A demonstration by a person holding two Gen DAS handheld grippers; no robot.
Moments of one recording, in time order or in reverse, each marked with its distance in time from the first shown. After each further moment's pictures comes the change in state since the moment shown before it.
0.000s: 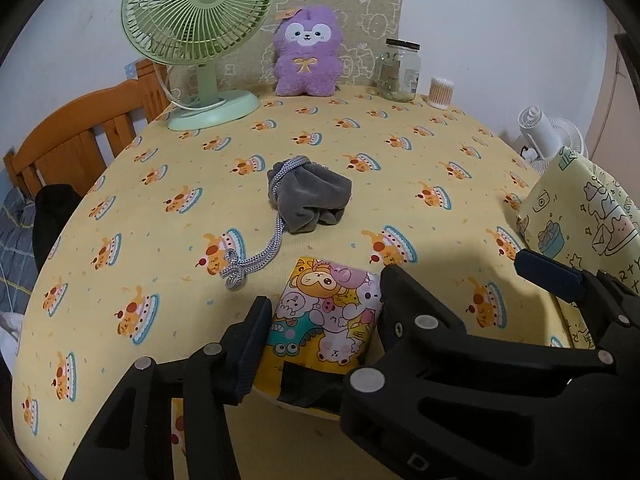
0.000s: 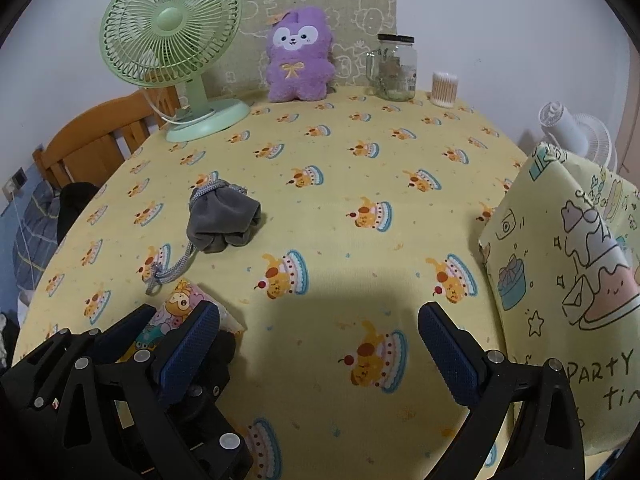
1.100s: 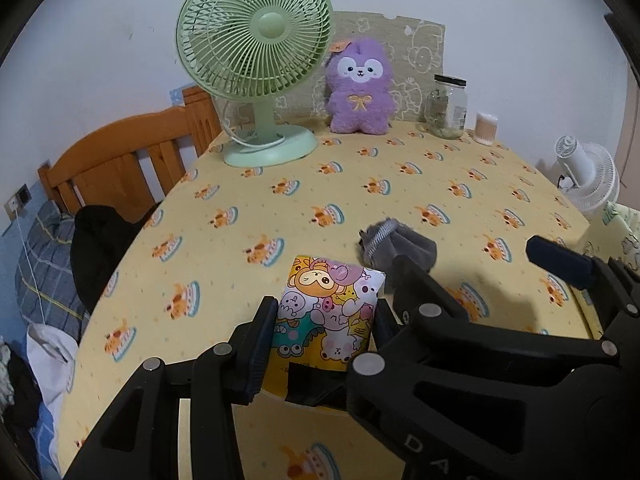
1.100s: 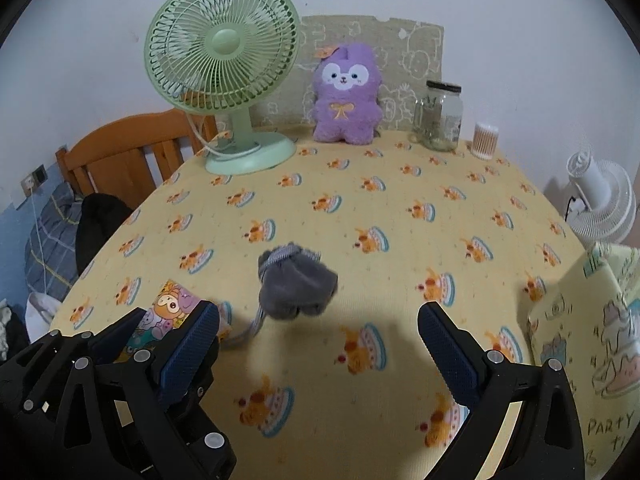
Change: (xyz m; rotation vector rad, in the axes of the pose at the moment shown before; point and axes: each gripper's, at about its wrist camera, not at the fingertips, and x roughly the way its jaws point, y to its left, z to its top) left arm -0.013 0.045 0.029 -0.013 -0.101 0.141; right arm 0.000 0.049 0.039 -0.075 -0.131 0.039
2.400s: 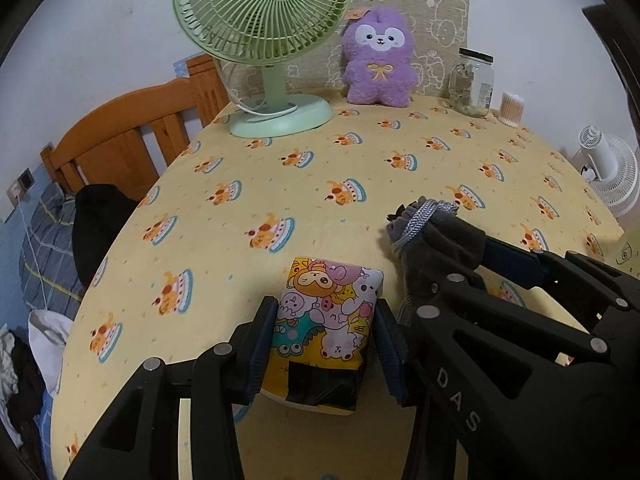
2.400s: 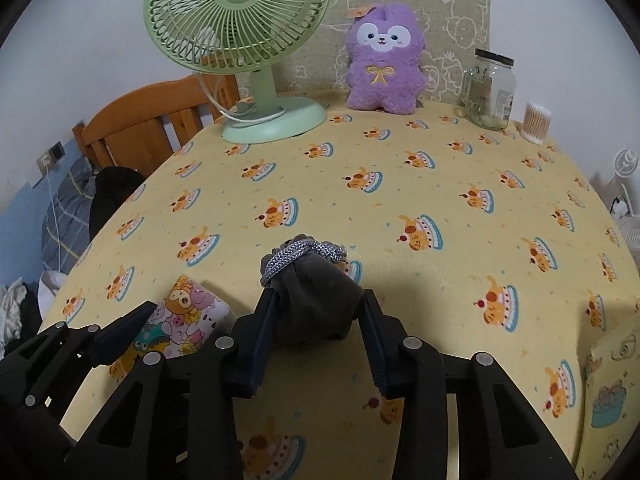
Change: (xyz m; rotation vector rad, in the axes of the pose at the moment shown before) left arm 0.032 0.006 -0.001 -0.033 0.101 0.038; right arm 0.050 0.008 0.002 -0.044 0.125 0.112
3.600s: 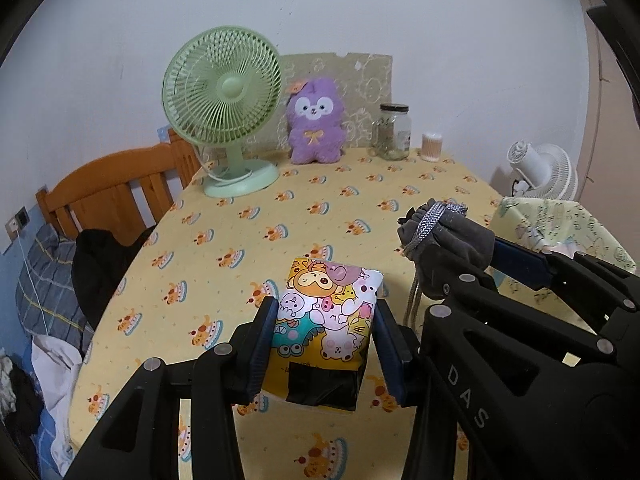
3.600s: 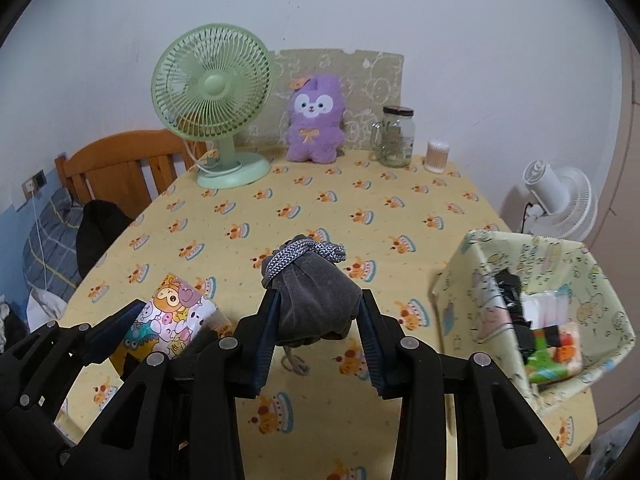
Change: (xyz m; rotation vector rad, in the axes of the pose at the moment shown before) left arm -0.129 -0.051 -0.031 0.084 -0.185 -0.098; right arm -0.157 -0.026 -0.046 0.056 -0.176 -0.163
